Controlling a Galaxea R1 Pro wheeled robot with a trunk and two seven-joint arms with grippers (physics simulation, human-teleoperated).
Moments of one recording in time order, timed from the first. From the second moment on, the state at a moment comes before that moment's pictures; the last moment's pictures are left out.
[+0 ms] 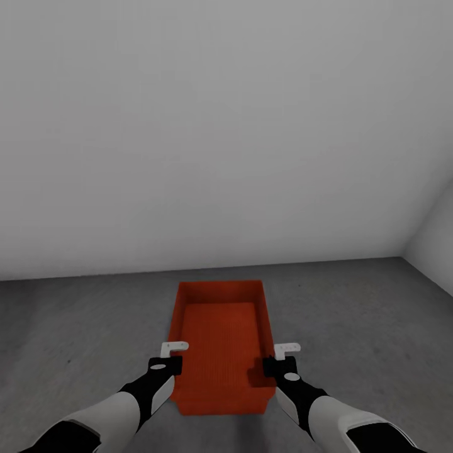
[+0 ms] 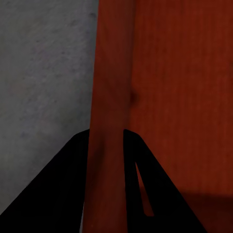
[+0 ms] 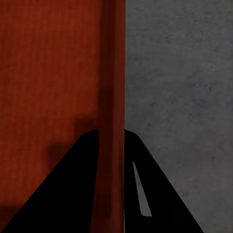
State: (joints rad) left arm -0.74 -0.10 -0.30 -0.14 0.30 0.02 0.29; right arm -0.75 0.14 0.11 -0.04 -0.01 -0.18 -0.18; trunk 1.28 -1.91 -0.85
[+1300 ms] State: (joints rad) left arm -0.74 -0.10 -0.30 -0.14 0.30 0.02 0.29; right arm -0.75 0.14 0.11 -0.04 -0.01 -0.18 -0.18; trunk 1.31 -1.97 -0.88
